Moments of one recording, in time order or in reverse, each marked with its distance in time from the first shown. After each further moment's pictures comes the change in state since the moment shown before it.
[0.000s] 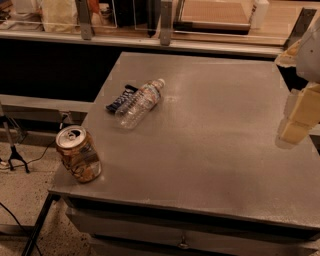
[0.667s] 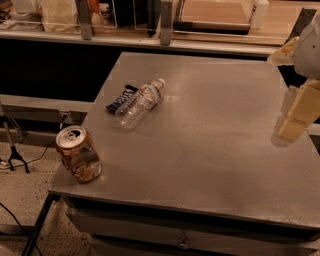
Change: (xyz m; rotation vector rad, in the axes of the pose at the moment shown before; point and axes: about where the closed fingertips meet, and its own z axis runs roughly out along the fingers) arm -0.013 0.002 -0.002 -0.031 -0.089 -0.031
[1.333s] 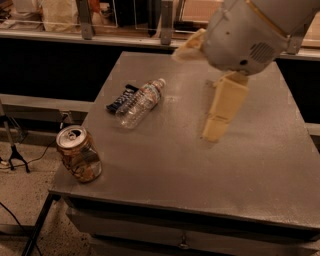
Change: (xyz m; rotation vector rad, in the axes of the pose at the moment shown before) arm -0.154 0.057 0.009 -0.199 -0.292 -0.331
